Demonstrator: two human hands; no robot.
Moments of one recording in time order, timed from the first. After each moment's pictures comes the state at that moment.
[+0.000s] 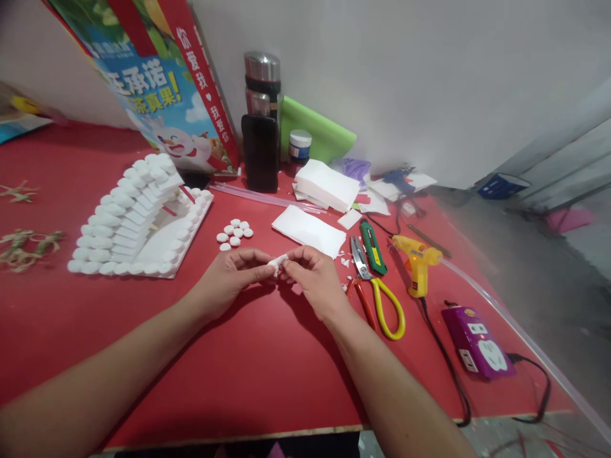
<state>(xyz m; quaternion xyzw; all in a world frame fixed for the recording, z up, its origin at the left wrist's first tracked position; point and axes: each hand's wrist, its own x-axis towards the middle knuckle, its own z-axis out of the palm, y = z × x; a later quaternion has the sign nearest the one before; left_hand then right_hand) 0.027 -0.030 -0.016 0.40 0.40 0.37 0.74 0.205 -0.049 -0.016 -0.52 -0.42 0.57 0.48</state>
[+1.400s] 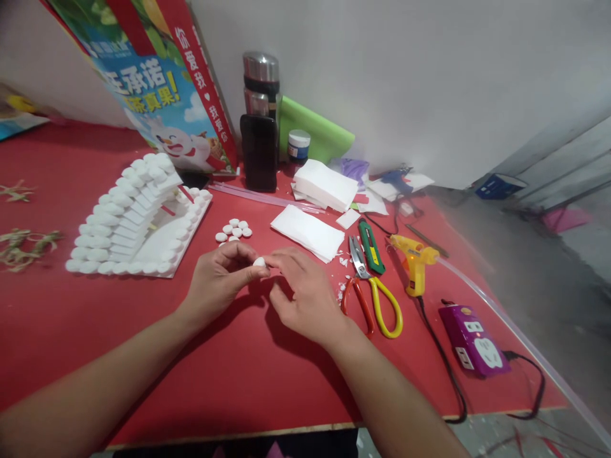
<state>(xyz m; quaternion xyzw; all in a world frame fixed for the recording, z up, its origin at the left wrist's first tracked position) 0.025 -0.037 -0.009 0.52 0.46 0.47 0.55 0.206 -0.065 -0.005 -0.39 -0.80 0.18 0.41</state>
